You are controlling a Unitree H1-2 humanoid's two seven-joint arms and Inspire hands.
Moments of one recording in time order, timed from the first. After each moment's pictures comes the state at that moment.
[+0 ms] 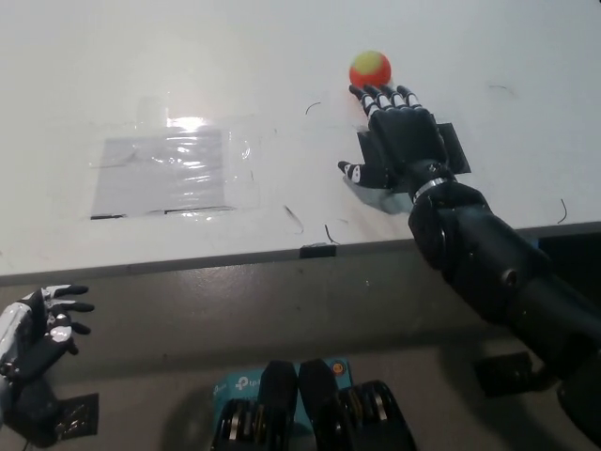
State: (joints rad) left_arm -0.08 0.39 0.17 0.00 -0.08 0.19 -0.19; right_arm -0.99 -0.19 0.78 0.90 -0.53 0.09 -0.35
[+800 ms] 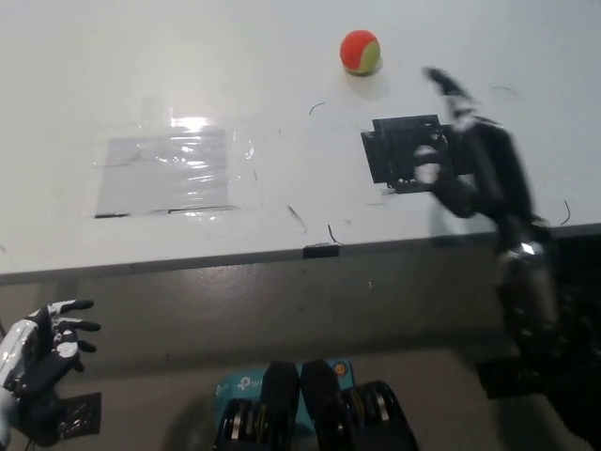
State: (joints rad) left_arm -0.05 0.37 0.17 0.00 -0.08 0.19 -0.19; right_arm -0.48 -0.31 0.29 0.05 -0.40 0.09 -0.27
